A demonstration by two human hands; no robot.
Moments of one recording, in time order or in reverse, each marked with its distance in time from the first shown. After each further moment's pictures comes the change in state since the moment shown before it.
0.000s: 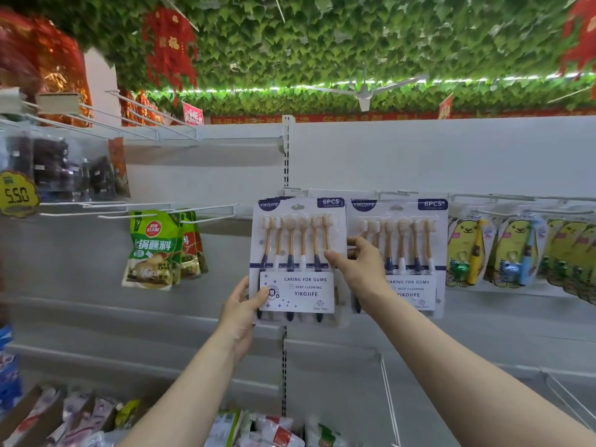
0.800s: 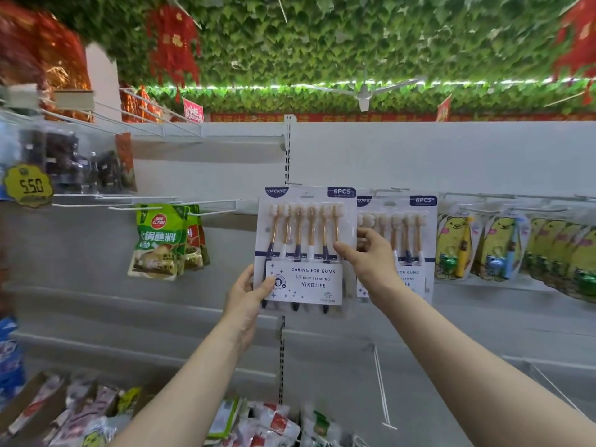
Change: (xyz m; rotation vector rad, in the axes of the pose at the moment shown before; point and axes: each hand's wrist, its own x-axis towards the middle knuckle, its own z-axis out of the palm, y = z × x) left_hand -0.048 0.022 0.016 0.044 0.016 0.072; right_hand -0.025 -0.017 -0.024 0.047 0.000 -0.005
